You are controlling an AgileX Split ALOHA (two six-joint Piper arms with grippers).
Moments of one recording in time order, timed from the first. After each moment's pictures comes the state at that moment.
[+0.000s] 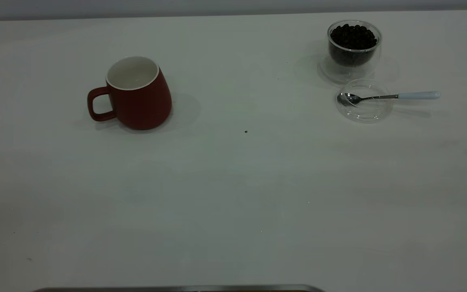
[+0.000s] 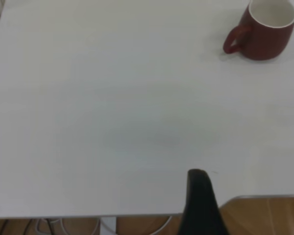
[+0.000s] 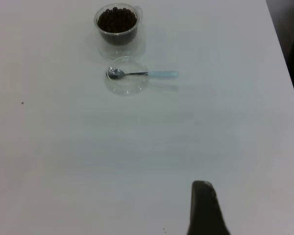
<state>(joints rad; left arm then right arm) -0.04 0.00 -0.49 0.06 1.13 -0.02 0.06 -0.02 -0.47 0.01 1.13 0.08</state>
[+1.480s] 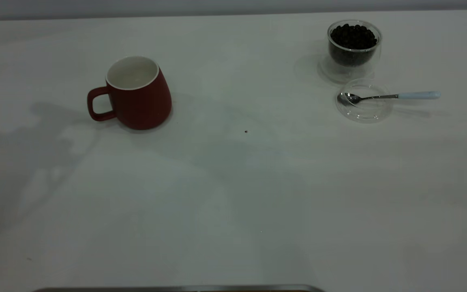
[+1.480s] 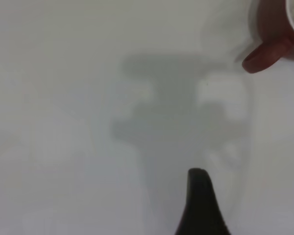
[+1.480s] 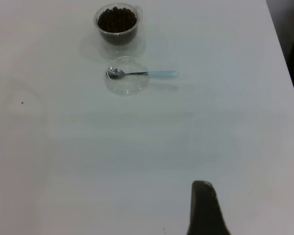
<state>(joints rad) -0.08 1.73 -1.15 0.05 0.65 0.25 0.06 -0.02 -0.47 0.01 1.13 0.08</state>
